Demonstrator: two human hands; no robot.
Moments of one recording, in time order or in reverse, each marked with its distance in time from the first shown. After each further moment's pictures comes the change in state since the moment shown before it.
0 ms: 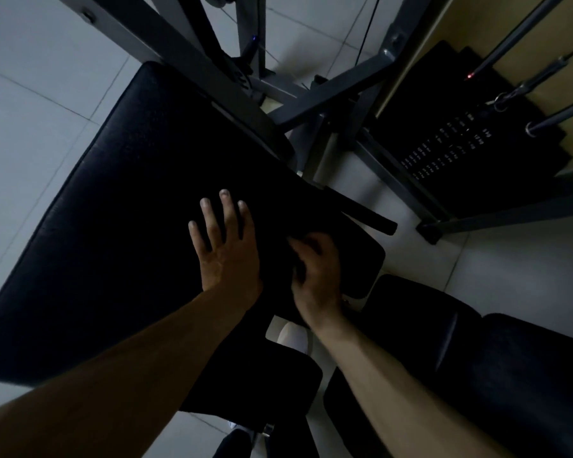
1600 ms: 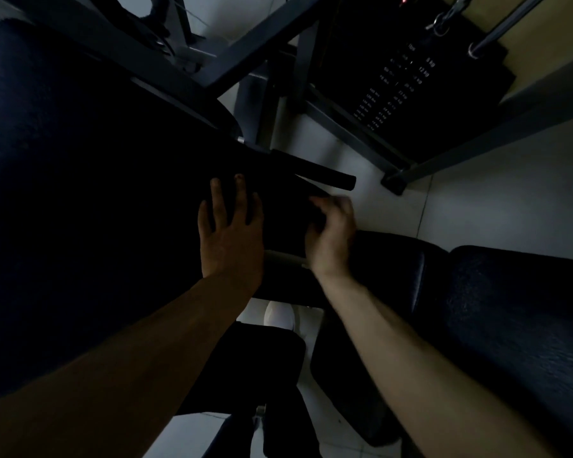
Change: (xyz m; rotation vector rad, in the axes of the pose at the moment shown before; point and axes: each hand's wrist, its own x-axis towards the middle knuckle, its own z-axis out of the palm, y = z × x) left_hand -0.001 0.060 0.022 0.139 -0.045 0.300; right_hand 0.011 0.063 -0.045 -0.043 0.471 0.277
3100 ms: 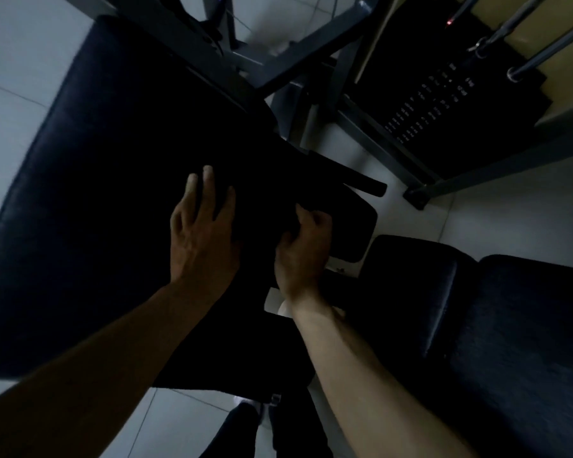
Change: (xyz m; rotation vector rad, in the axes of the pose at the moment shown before) left_hand -0.048 -0.089 -0.007 -0.248 0.228 -0.086; right_hand -0.066 -0.078 0.039 -0.050 -0.225 0.176
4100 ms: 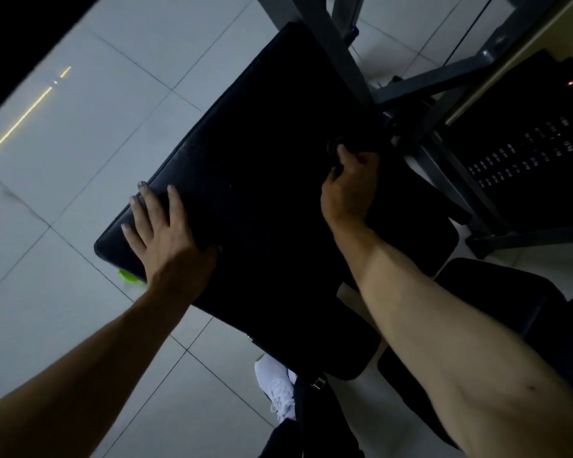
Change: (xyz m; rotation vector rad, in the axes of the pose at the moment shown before) left_hand -0.128 -0.145 -0.029 -0.135 0.131 -0.636; right_hand 0.004 -0.100 0.058 0.025 -0.008 -0.363
